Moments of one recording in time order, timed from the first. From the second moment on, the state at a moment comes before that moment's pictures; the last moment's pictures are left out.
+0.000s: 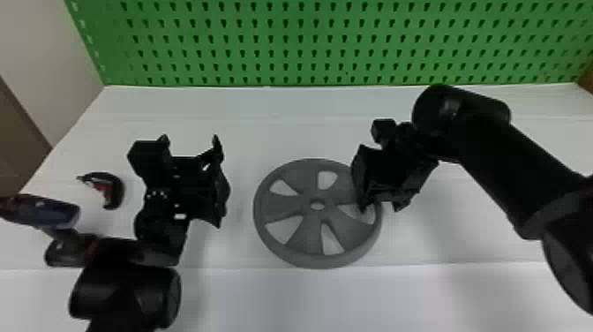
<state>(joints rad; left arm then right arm) -0.06 0.11 -0.11 -1.46 0.11 -0.16 0.09 -0.98 -0.11 0.49 -0.63 -0.81 1.35 -0.33</state>
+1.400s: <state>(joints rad) -0.07 0.11 -0.12 -1.46 0.11 -0.15 0.09 -1.00 -0.11 0.55 -0.63 -0.81 1.39 -0.33</state>
